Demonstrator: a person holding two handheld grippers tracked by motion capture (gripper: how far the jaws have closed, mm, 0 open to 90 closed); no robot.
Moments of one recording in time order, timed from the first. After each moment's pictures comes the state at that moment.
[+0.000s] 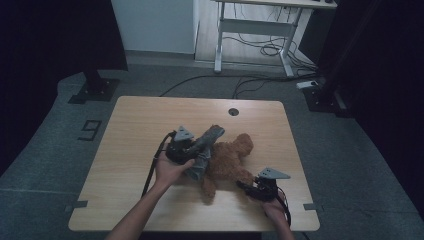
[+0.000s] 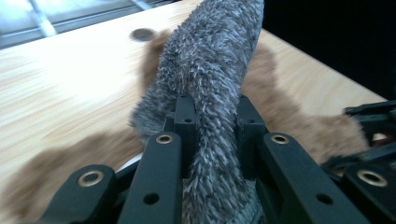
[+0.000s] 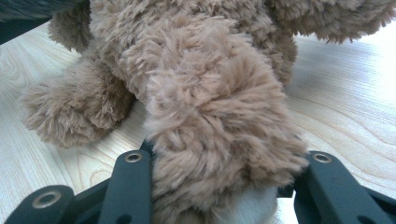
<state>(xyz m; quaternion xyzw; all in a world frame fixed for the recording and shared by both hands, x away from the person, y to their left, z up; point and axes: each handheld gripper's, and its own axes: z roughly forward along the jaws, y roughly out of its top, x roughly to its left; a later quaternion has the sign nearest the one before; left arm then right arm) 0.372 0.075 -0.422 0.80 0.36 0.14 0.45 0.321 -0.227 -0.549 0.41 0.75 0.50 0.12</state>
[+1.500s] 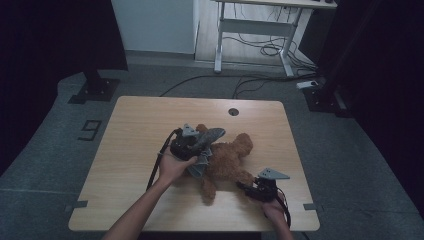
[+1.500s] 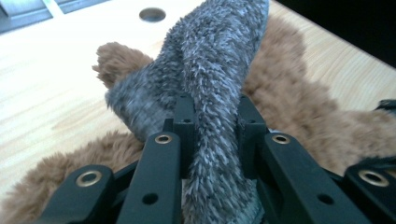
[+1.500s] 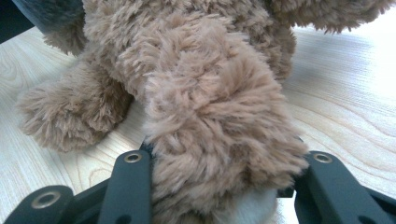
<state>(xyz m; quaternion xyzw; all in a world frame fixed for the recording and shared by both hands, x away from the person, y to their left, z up) 0.390 0.072 -0.426 0.81 0.38 0.15 0.41 0.319 -0.226 -0.551 0.42 0.75 0.50 0.12</state>
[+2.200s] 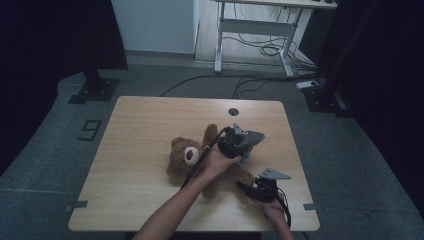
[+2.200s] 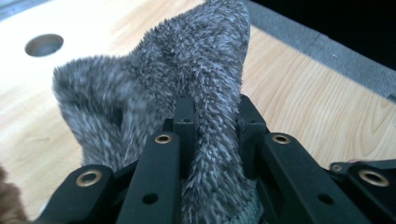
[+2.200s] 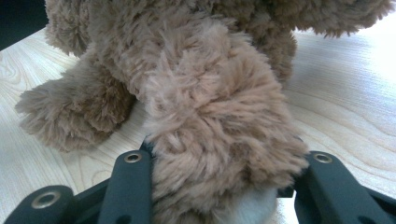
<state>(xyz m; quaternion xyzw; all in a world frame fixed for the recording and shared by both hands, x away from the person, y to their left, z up) 0.416 -0.061 -0.445 0.86 0.32 0.11 0.39 0.319 -0.228 -0.551 0.42 0.75 0.51 0.12</state>
